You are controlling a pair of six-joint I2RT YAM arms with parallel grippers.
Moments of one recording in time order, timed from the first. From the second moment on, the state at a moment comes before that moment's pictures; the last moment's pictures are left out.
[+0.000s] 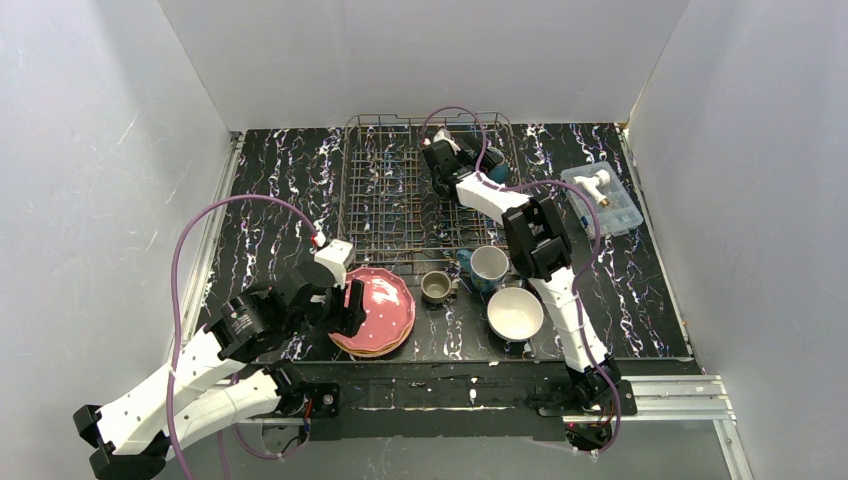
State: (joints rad) left arm -0.89 0.69 0.86 -1.00 -0.20 -0.44; right arm 0.60 2.49 2.03 -0.28 0.95 -0.48
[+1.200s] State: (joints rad) left arm -0.89 0.69 0.86 -1.00 -0.20 -0.44; right arm 0.63 2.42 1.91 -0.34 0.96 -0.42
